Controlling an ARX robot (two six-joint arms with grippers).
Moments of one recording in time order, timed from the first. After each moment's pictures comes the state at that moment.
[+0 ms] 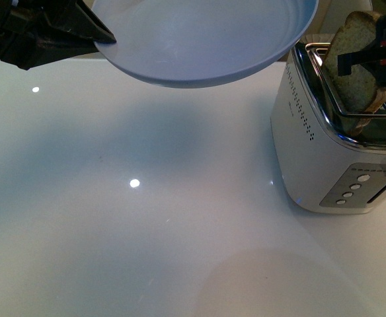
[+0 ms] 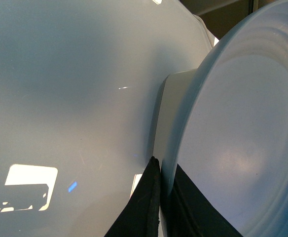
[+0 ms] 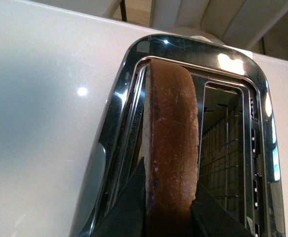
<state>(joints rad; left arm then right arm) -0.25 1.62 0.93 -0.02 0.37 -0.75 0.22 1.65 0.76 0.37 0.12 -0.10</state>
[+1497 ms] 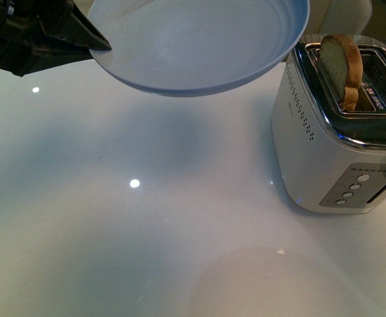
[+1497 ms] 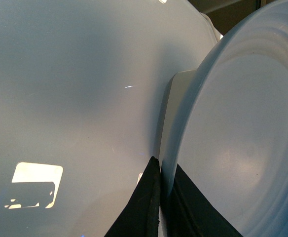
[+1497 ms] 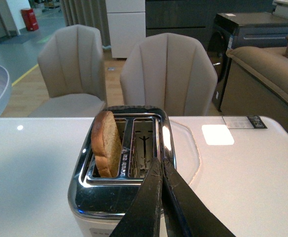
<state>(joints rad) -0.25 1.62 0.93 -0.03 0.36 -0.73 0.00 0.61 0.05 0.55 0.00 0.01</state>
